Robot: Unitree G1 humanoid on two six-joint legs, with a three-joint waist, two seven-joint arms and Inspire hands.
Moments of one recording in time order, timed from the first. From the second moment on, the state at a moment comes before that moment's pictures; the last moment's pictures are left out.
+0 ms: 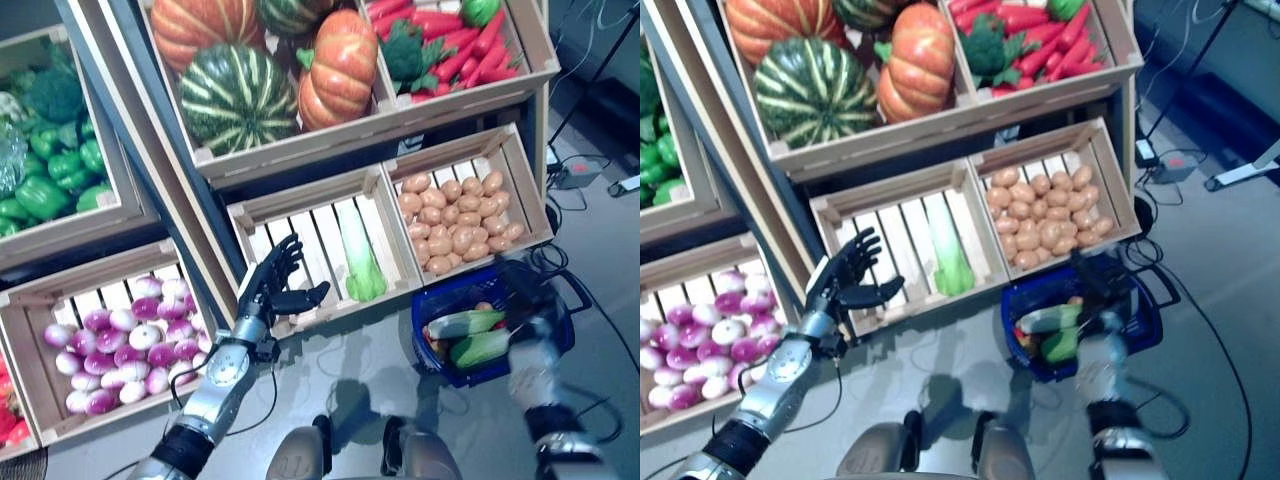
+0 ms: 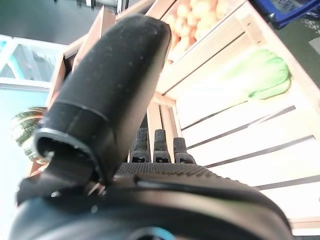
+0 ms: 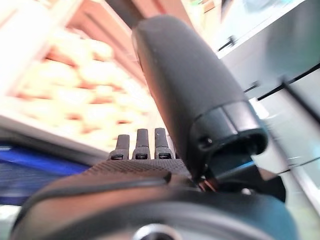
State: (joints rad) left arm -0.06 0.43 -0.36 0.25 -0.52 -0.23 0.19; right arm -0.12 -0.23 0.03 0.58 1.07 -0.30 -0.18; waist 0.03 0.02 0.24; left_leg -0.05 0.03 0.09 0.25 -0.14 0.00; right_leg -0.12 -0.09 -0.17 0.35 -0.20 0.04
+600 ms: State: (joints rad) left arm 0.05 0.34 -0.38 0.34 -0.41 -0.24 0.31; right arm 0.02 -0.18 0.23 0.41 0.78 -0.37 -0.26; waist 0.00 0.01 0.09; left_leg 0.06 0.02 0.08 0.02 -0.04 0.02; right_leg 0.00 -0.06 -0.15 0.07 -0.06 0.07
